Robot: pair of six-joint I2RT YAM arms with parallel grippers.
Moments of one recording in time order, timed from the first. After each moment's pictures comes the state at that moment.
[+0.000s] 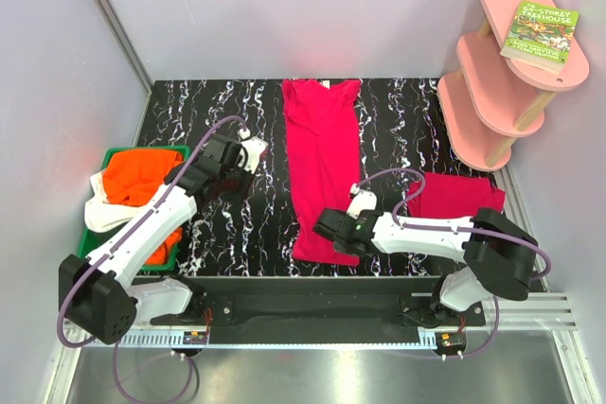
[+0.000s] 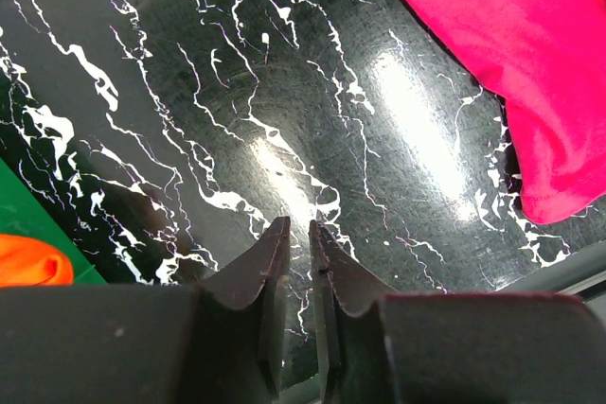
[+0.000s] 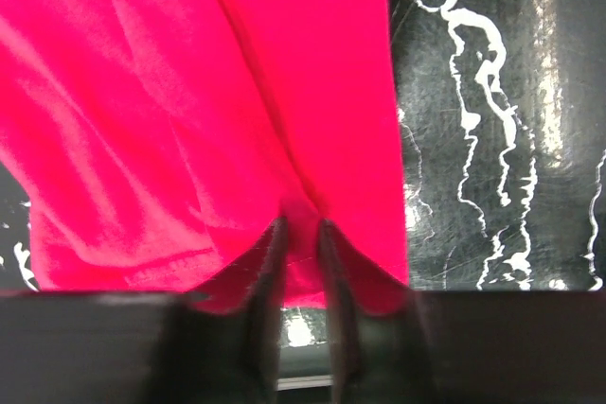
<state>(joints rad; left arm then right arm) -0.47 1.19 0.99 -0.75 0.02 0.08 1.10 1.50 0.84 -0.63 0.47 1.30</state>
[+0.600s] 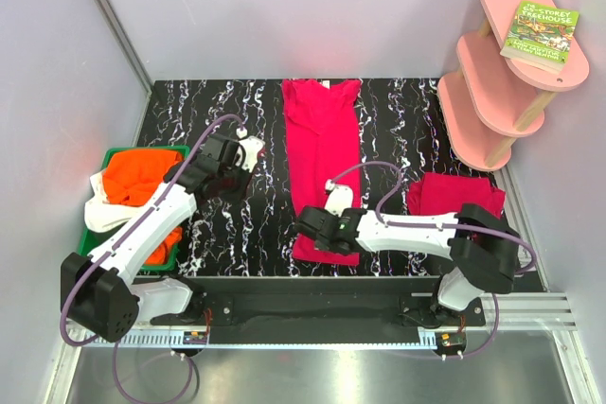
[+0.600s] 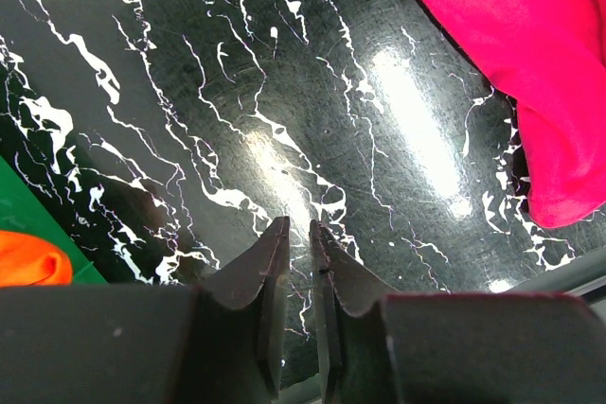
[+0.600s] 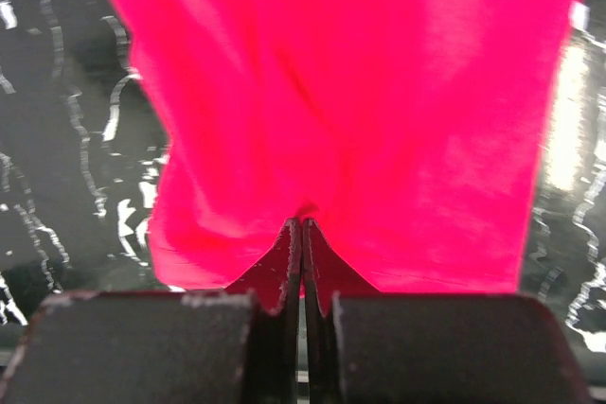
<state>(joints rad) -0.44 1.20 0.98 -0.75 0.03 0.08 1.16 1.59 0.96 -0.58 0.48 1.20</state>
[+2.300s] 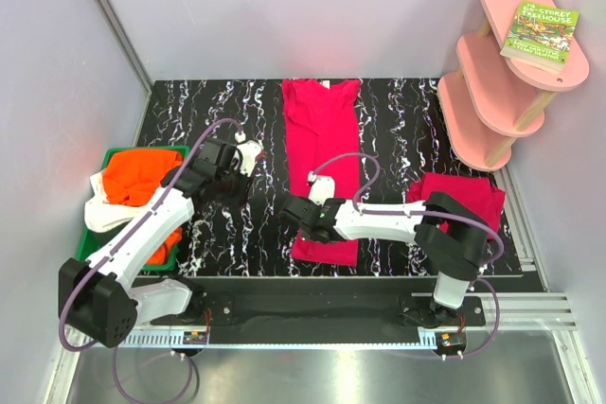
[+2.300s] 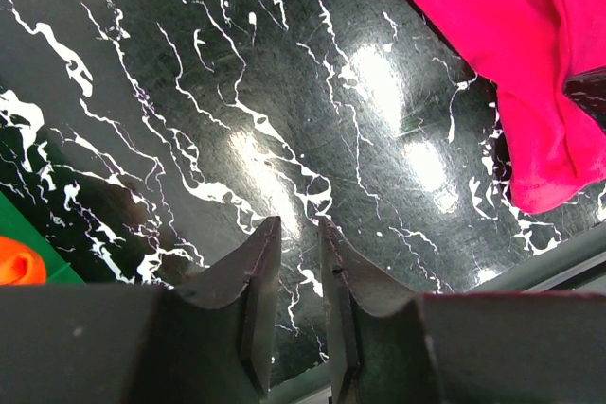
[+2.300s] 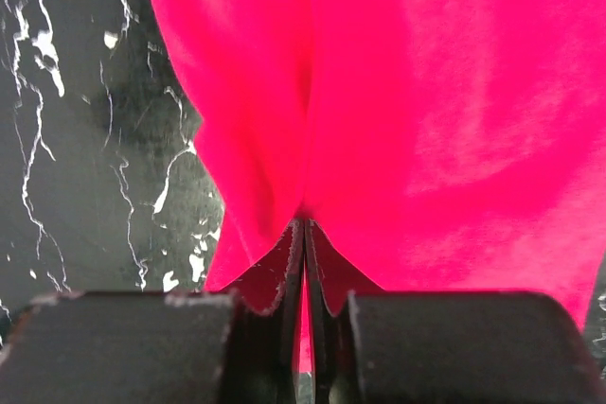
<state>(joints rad) -0.43 1.17 0.95 -0.75 0.09 0.08 1.12 1.78 1.12 -0.52 0.50 1.10</state>
